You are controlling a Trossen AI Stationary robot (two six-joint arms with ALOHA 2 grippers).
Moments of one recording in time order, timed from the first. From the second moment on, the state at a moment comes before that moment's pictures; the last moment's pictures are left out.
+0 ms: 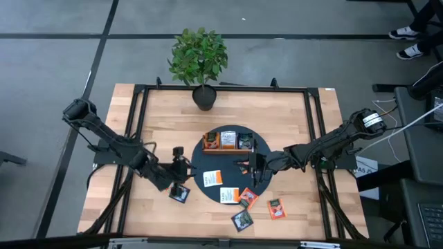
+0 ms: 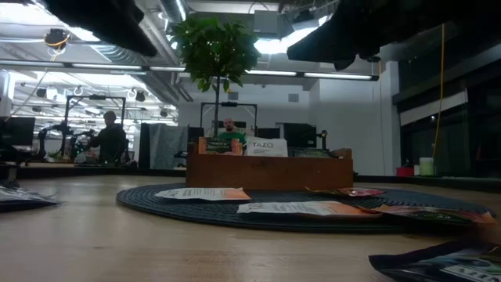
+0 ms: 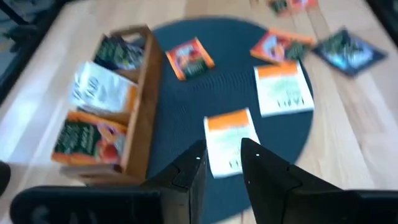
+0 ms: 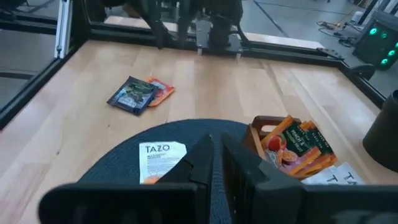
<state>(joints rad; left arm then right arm) -0.60 1.29 0.79 -0.28 -0.60 -0.30 0.35 1.47 0.70 0.42 0.39 0.02</state>
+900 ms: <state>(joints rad) -0.67 1.37 0.99 -0.87 -0.20 -1.15 0.35 1.47 0.70 0.33 0.39 0.03</state>
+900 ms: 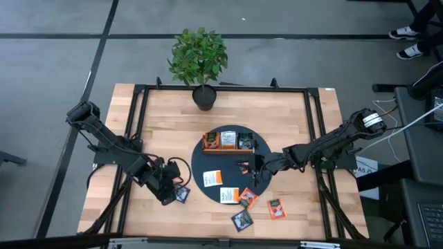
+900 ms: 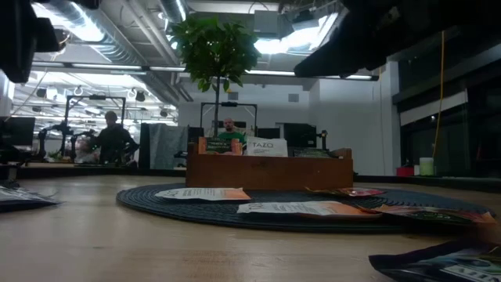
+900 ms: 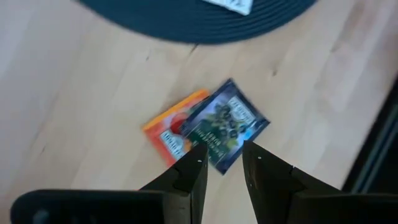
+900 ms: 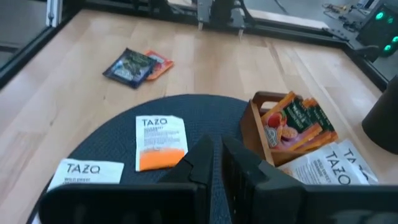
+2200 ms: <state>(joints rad) -0.70 1.02 0.58 -0.51 -0.21 -1.37 0.35 1.47 0.70 0.31 0.34 0.04</state>
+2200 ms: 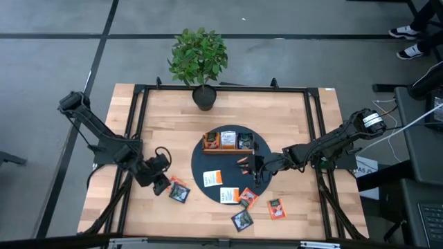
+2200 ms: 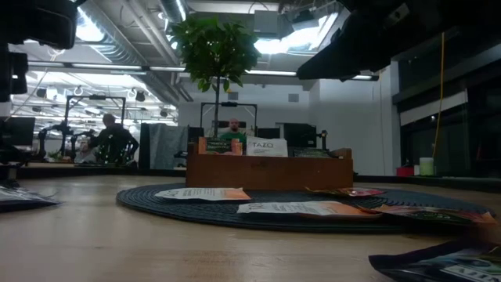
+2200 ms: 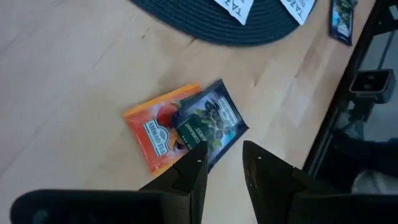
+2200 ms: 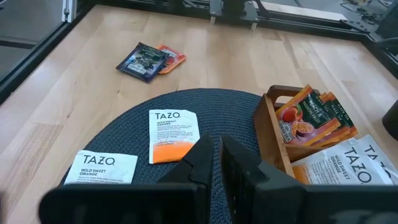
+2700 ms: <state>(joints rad) -0.68 1.11 0.58 -0.49 -0.17 -1.55 0.35 1.47 0.70 0.31 0.34 0.04</state>
